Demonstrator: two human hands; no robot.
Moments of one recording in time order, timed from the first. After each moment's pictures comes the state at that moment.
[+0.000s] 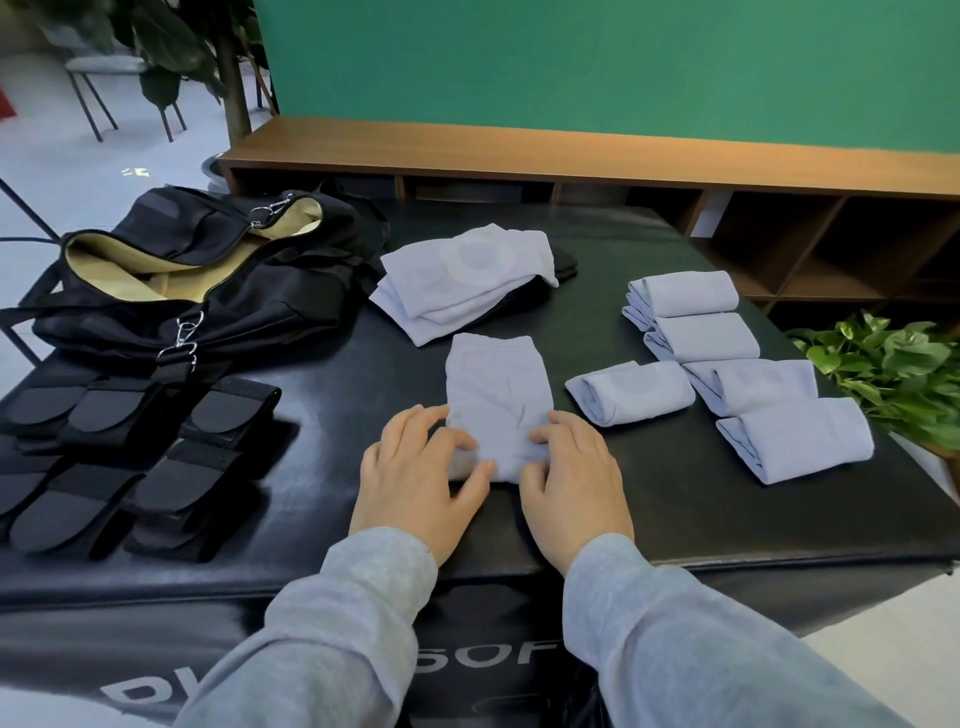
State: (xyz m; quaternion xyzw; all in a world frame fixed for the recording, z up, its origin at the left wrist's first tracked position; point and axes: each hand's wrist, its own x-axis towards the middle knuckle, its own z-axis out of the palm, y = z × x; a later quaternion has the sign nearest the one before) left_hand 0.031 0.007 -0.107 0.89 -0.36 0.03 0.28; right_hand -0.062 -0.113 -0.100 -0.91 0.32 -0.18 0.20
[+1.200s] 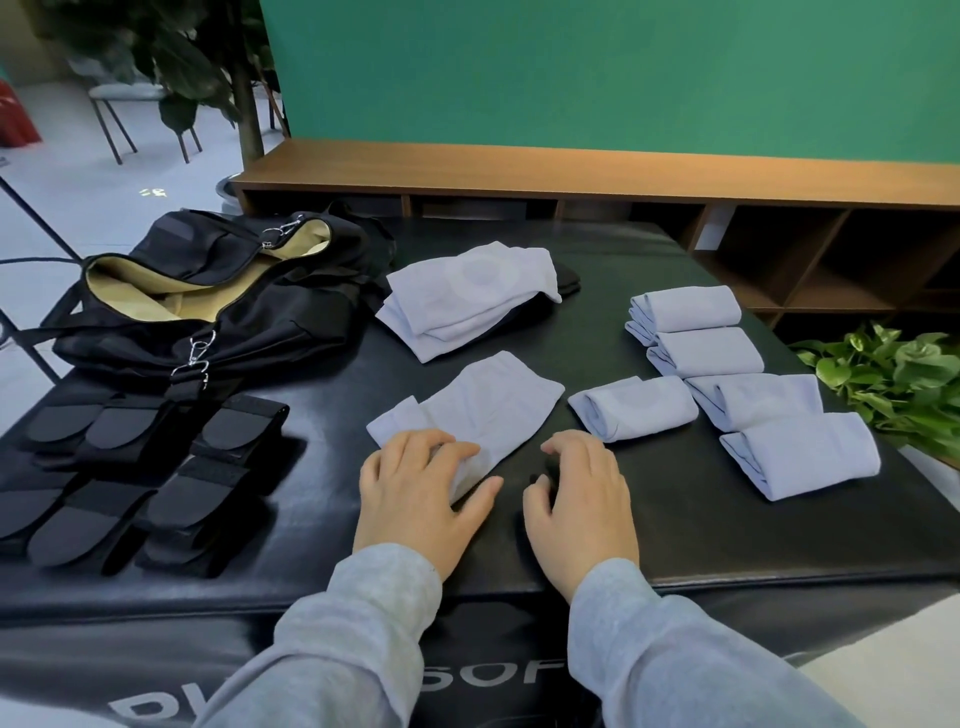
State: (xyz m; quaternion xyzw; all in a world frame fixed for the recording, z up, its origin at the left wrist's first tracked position) left_hand 0.032 0.005 -0.111 0.88 -0.36 0.12 0.28; right_hand -0.066 -0.107 -0.105 -0.89 0.32 -0.26 0.20
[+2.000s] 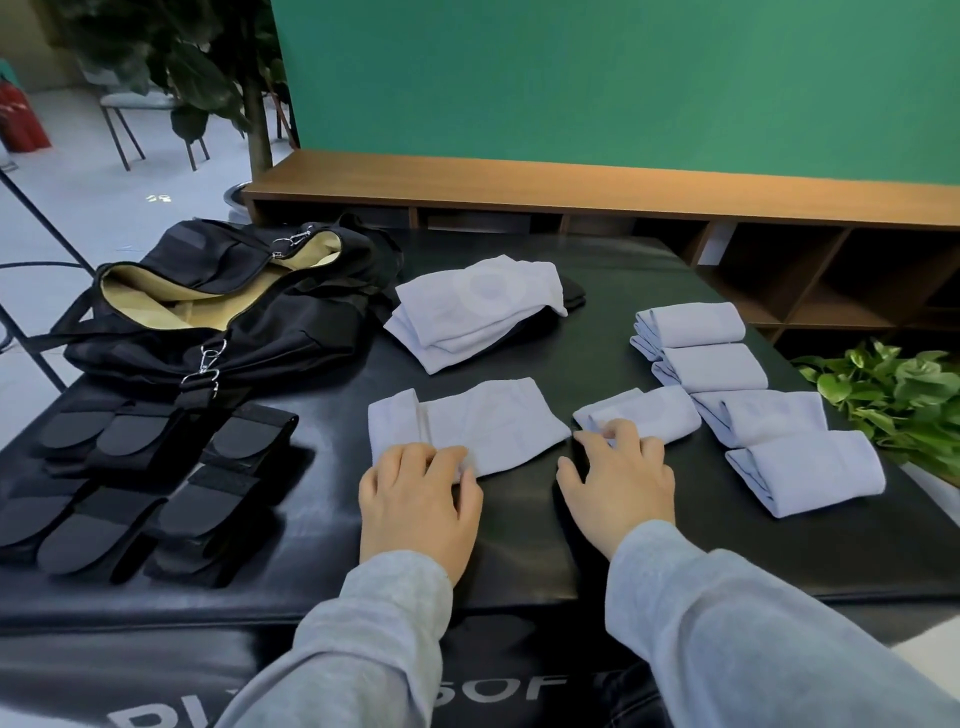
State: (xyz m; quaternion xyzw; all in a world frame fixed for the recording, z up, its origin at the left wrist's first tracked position) left_hand 0.035 0.000 -0.116 0.91 -0.29 0.13 0.26; right_hand -0.056 -0.149 -0.088 -0.91 0.40 -0.10 0.08
